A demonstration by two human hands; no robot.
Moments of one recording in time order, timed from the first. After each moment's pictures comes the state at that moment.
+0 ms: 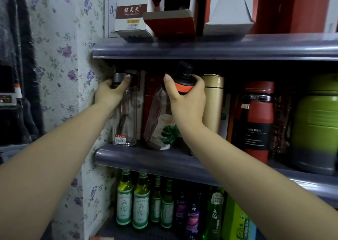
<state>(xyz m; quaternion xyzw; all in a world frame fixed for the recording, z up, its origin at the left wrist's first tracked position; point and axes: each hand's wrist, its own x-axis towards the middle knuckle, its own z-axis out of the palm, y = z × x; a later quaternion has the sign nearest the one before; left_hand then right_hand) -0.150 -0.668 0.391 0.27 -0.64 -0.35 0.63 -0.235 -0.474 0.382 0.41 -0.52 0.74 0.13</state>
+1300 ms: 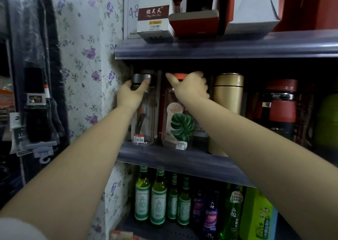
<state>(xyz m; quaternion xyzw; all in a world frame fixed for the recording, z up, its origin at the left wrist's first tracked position) -0.145 -0.660 0.387 0.25 -0.65 -0.35 0.62 -0.233 -0.527 0.426 0.33 -0.77 0.53 0.15</state>
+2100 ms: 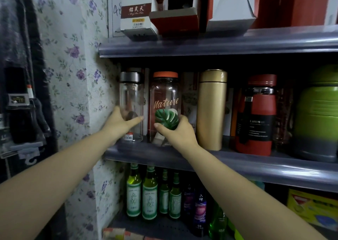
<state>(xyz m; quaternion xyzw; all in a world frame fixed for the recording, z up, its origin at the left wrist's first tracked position) -0.131 -0.654 0.319 0.33 -0.74 -0.37 0.46 -0.258 -0.505 0.301 0.43 -0.69 0.58 -0.01</state>
